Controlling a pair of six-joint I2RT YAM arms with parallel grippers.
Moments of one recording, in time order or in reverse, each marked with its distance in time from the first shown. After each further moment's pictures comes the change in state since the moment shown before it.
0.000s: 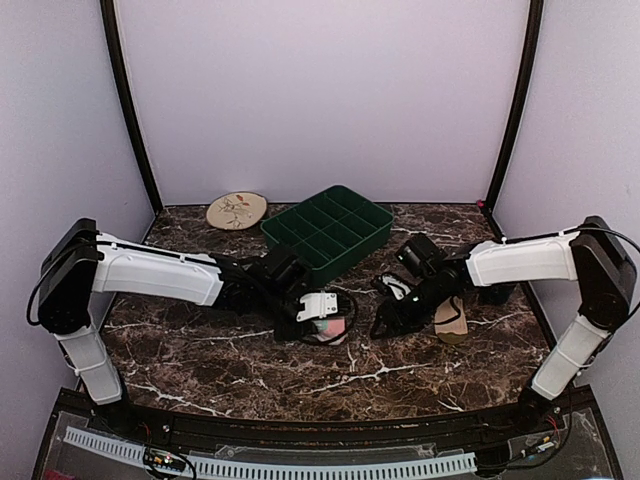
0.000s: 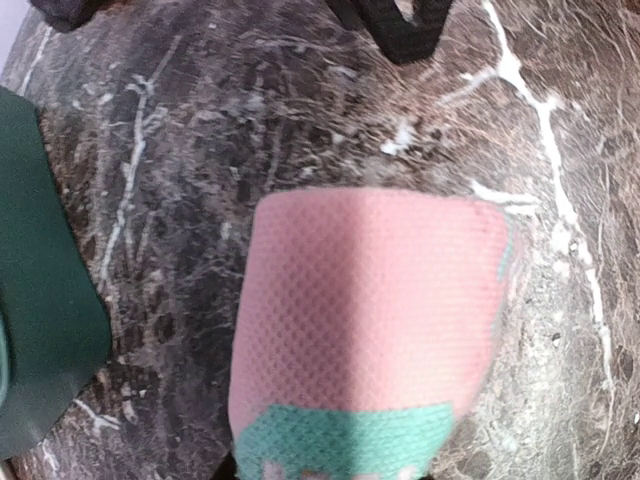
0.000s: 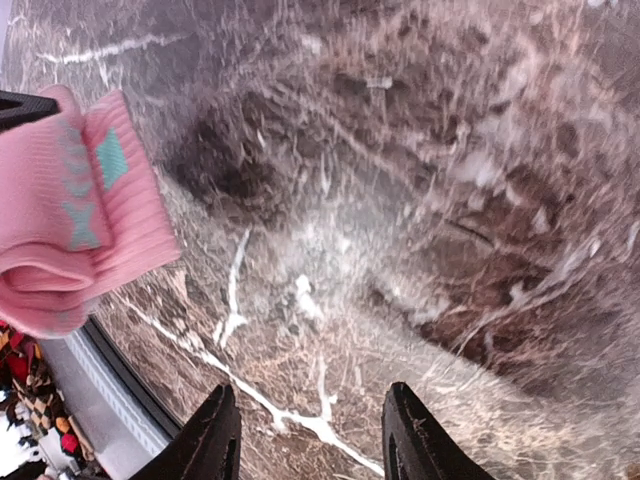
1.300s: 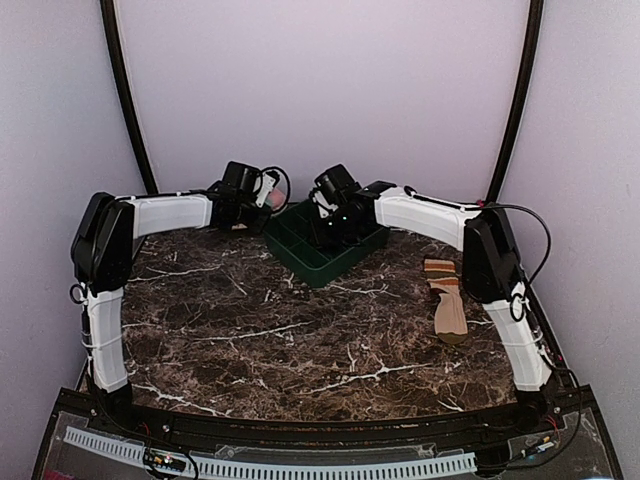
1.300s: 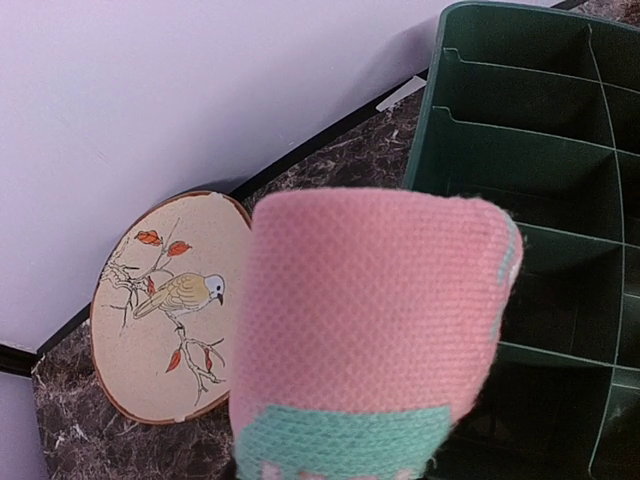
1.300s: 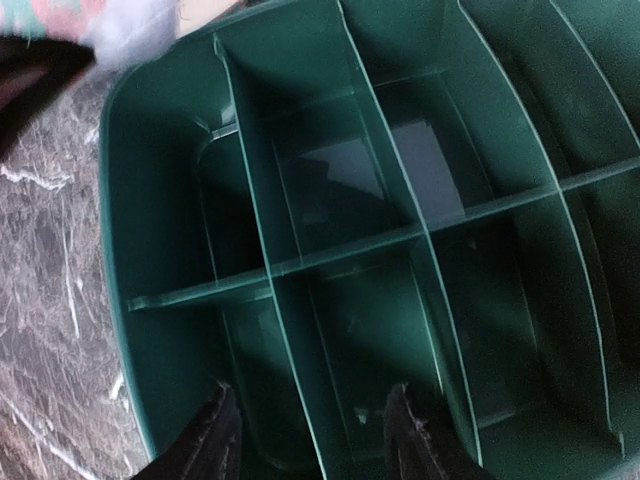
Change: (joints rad) left arm 0.509 0.292 0.480 0.138 -0.292 -0.333; right arm 0.042 0.698 1.149 -0.122 0.466 -0.056
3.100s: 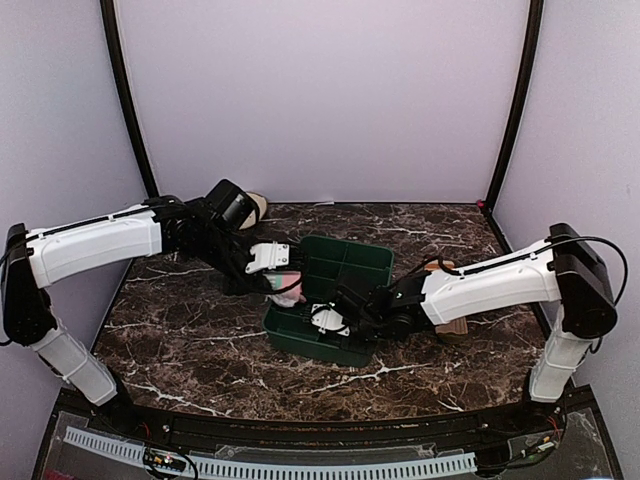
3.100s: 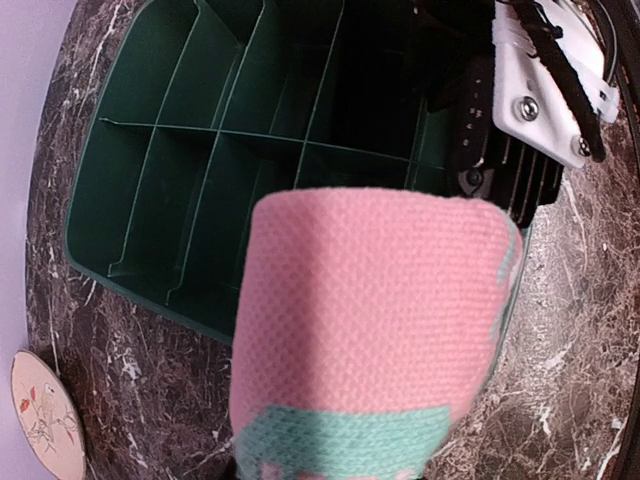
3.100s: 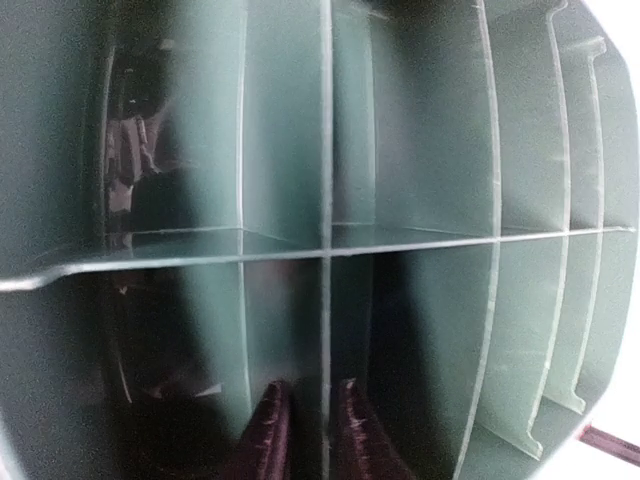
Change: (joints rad) left arm -0.281 -0.534 -0.323 -0.572 0.401 0.549; right arm 0.404 -0.567 -0.975 0.225 0.335 -0.680
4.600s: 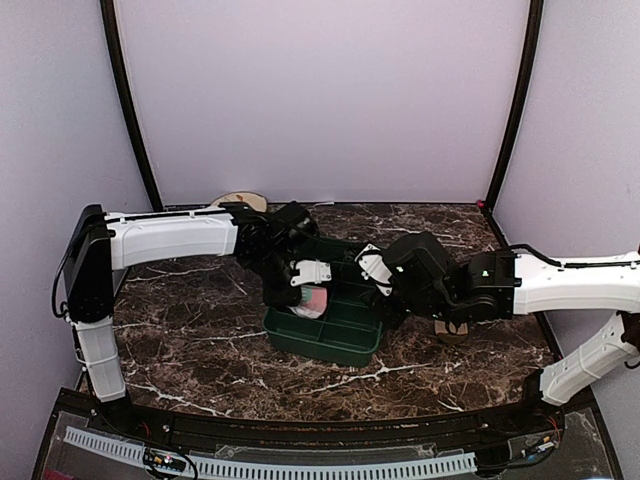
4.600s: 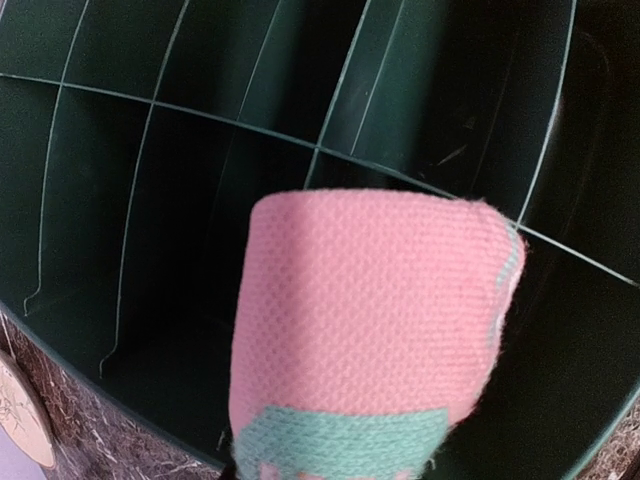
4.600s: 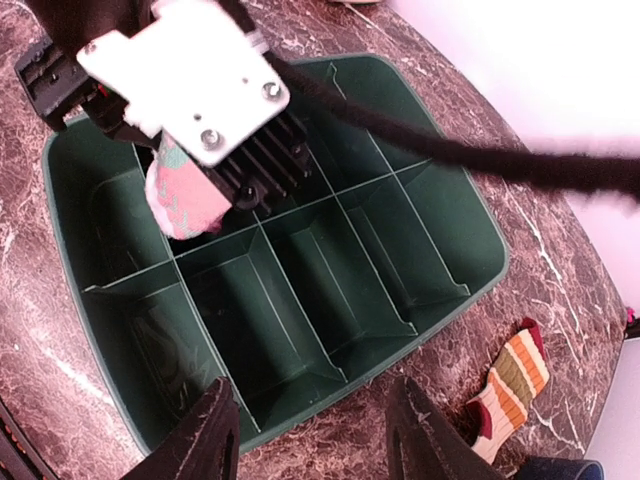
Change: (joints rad) left arm -0.119 0.373 0.276 -0.133 -0.220 -0.175; right arm 0.000 -0.428 -0.106 -0.022 0.099 0.357
